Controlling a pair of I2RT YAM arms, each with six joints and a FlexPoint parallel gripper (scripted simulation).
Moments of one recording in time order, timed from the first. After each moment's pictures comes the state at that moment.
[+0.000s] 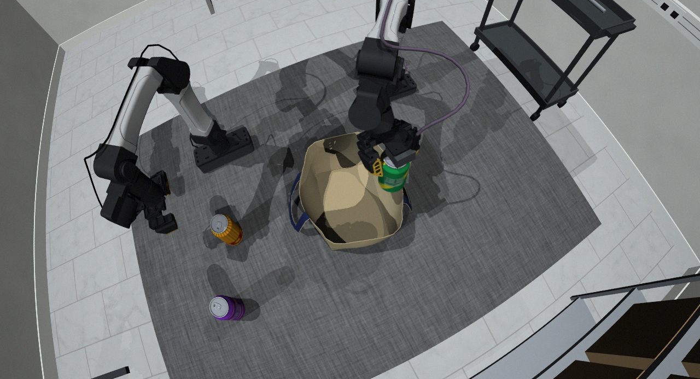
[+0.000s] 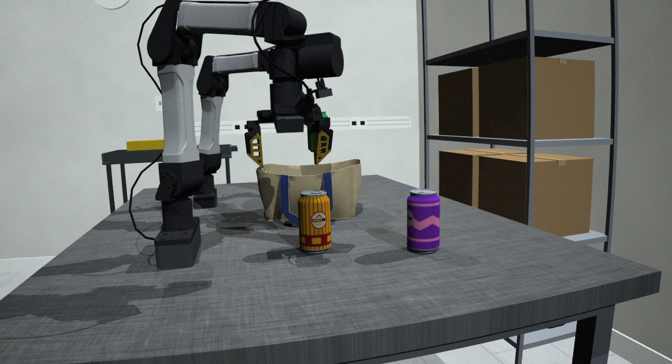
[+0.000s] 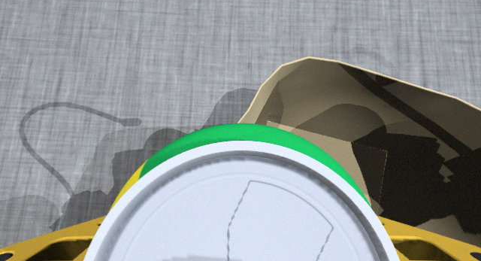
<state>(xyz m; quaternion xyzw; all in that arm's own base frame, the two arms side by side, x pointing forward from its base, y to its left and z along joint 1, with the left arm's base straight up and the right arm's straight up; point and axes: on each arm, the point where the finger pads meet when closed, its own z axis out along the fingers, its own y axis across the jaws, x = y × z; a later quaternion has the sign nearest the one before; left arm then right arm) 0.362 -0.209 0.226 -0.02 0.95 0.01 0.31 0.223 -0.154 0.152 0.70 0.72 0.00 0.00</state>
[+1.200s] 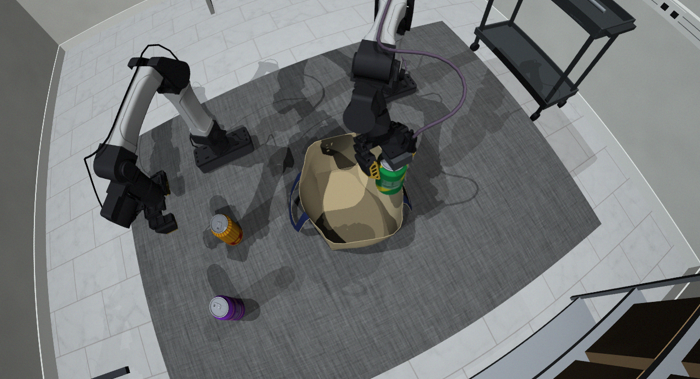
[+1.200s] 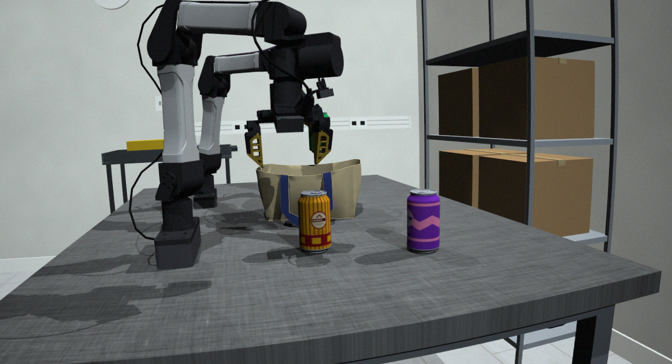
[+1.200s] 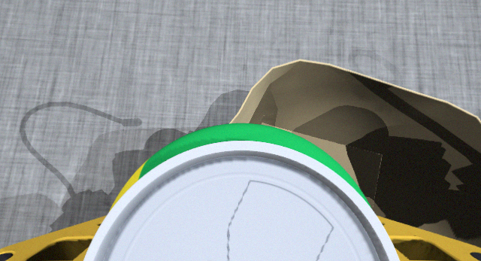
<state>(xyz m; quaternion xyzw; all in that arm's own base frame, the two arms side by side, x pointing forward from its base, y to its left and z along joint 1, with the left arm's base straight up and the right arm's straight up) 0.364 -0.218 0.225 -0.03 0.95 0.01 0.31 0.223 -0.154 0.152 0.70 0.72 0.00 0.00</state>
